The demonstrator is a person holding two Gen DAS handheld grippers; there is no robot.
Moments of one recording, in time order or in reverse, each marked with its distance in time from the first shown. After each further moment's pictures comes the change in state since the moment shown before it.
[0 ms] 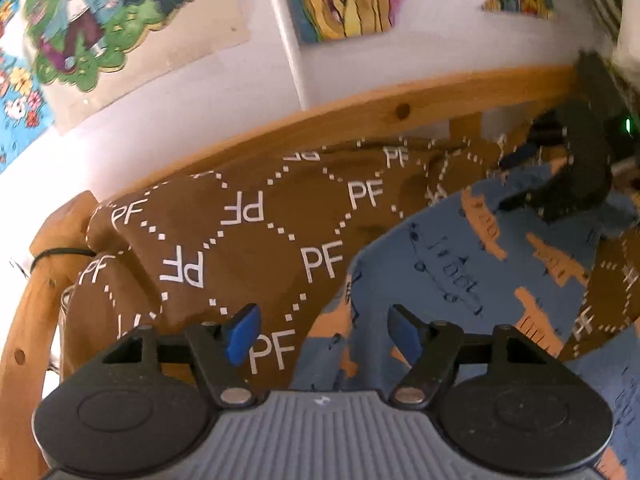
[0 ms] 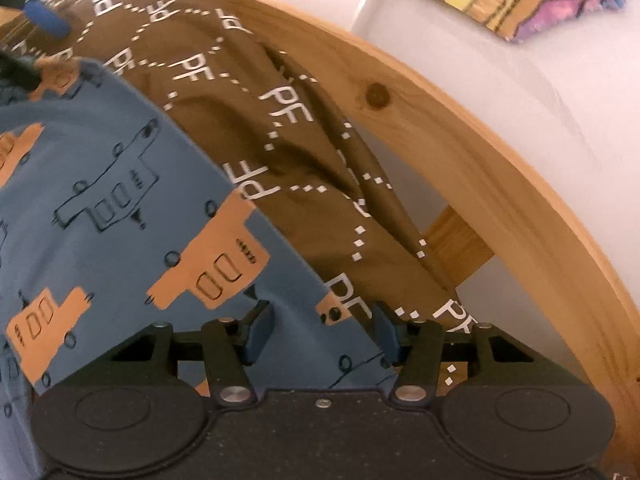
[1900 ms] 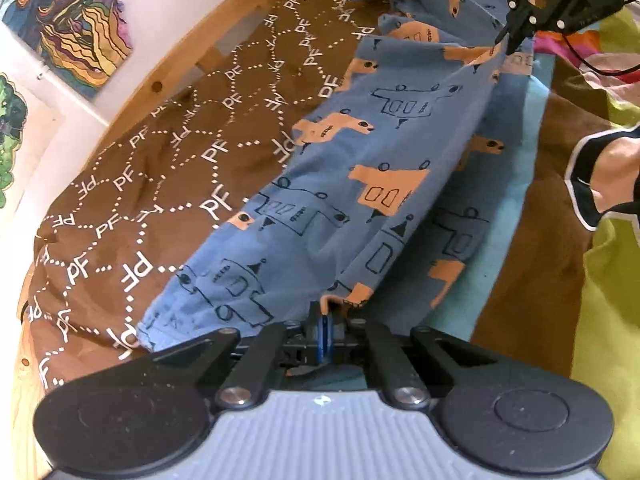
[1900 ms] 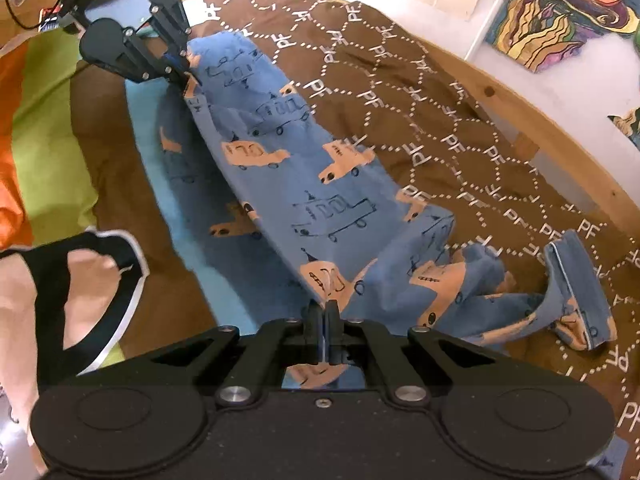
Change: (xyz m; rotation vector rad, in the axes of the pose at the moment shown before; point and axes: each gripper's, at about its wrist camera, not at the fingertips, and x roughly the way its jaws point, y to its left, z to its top) left arm -0.098 -0.131 -0.205 0.643 -0.009 -0.078; right arm -0.224 0.234 -0.222 -0.030 -0.097 0.050
